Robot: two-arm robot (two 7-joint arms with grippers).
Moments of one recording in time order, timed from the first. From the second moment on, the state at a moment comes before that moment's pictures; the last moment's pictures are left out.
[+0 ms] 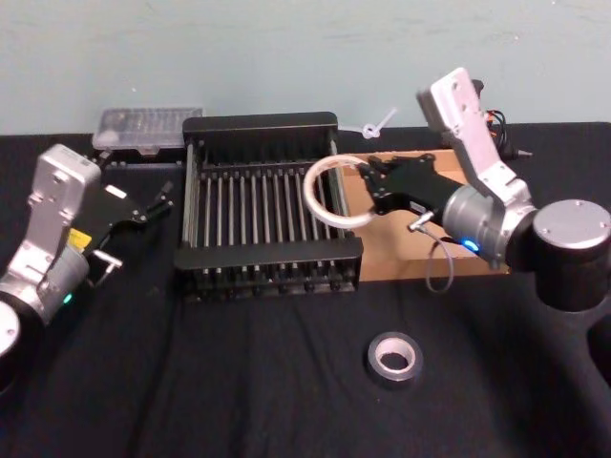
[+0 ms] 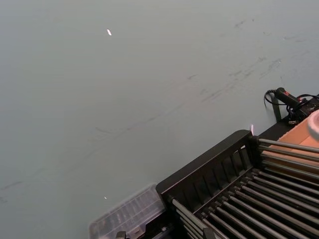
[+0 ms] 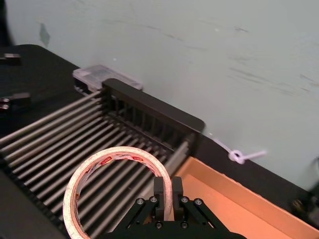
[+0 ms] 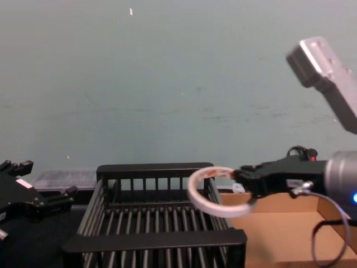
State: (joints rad) left arm -0.20 0.60 0.45 -1.41 -0.25 -0.12 0.03; right arm 0.37 0.30 -0.41 -1.44 0.16 0.33 0.34
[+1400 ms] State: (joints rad) left arm -0.20 0.60 0.45 -1.41 -0.25 -0.12 0.03; right arm 0.41 0.24 -0.45 -1.38 0.13 0.32 0.36
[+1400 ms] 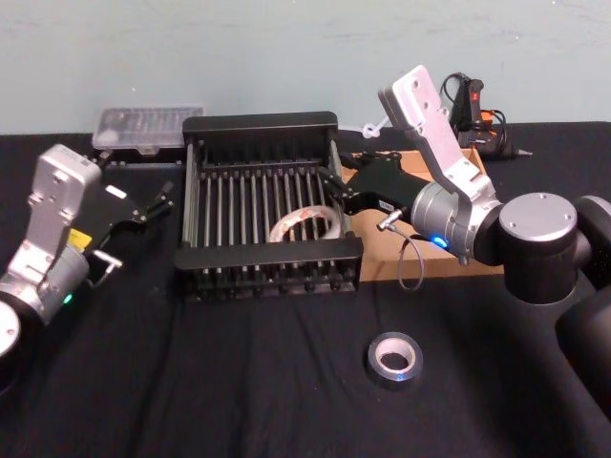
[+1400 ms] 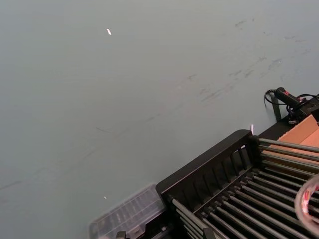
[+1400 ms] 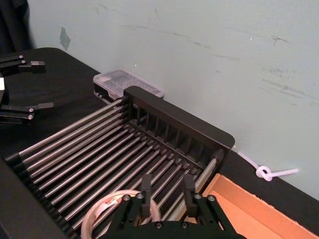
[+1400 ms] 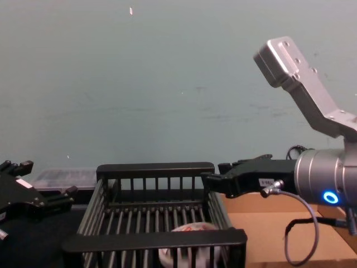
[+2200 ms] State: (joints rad) left arm -0.20 0.60 0.45 -1.41 -0.25 -0.12 0.03; right arm 0.41 0.24 -0.45 -1.38 0.13 0.32 0.36
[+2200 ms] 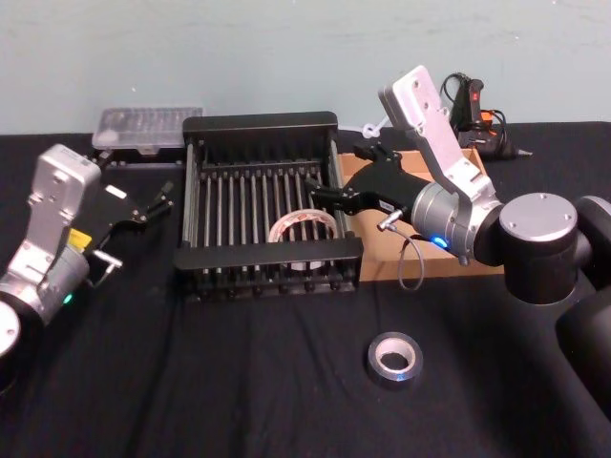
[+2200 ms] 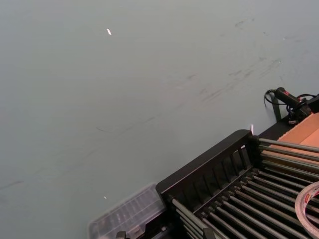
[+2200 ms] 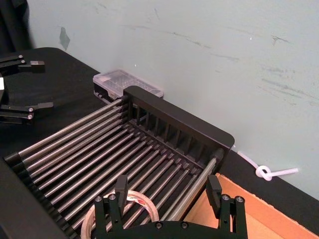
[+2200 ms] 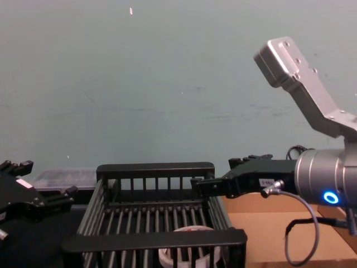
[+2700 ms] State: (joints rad) left arm -0.20 0.60 0.45 -1.41 -0.25 -0.12 0.03; right arm 0.36 0.28 -0.41 -1.46 0.15 0.34 0.36
